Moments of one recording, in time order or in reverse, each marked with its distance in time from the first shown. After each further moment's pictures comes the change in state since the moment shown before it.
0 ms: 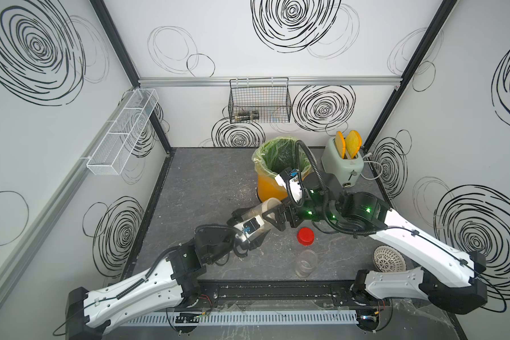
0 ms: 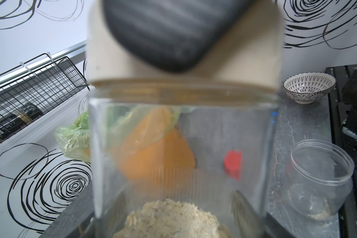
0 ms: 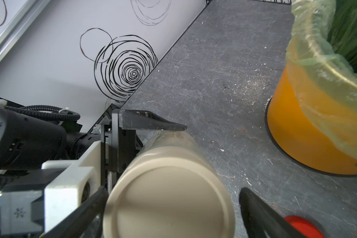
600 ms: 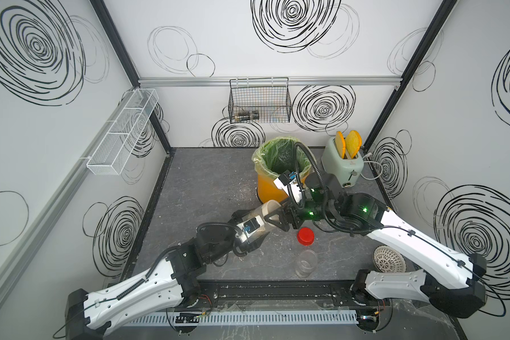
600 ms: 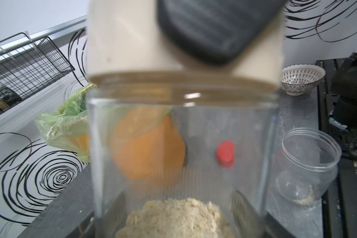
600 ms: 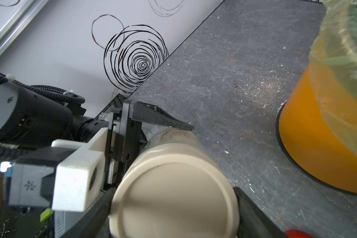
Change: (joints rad) left arm 0.027 0.001 0.009 -0.079 0.087 -0.059; right arm -0.044 -0.040 -0.103 0.085 -0.150 -0.145
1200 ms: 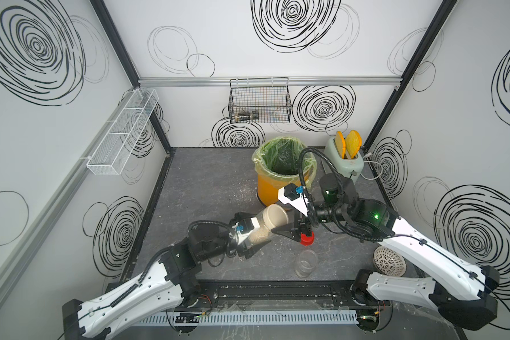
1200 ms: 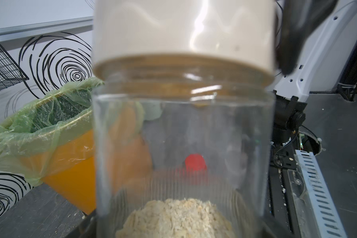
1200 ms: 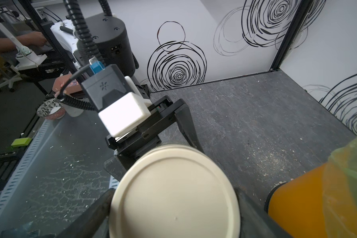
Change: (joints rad) left arm 0.069 -0.059 0.022 -0.023 0.258 -0.111; right arm -0.046 -0.092 -0.092 0.116 -0.239 -0.485
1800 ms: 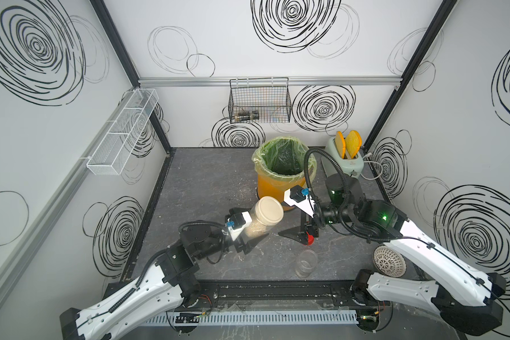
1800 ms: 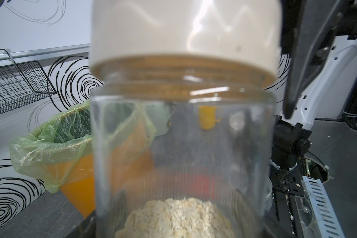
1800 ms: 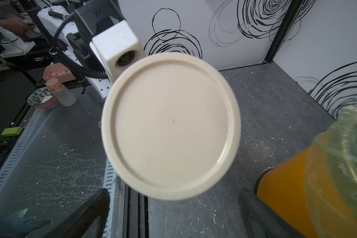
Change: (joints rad) left arm 0.056 -0.037 -0.018 0.086 0.037 -0.047; right arm -0.041 -0.053 0.000 -0.099 0.019 -0.045
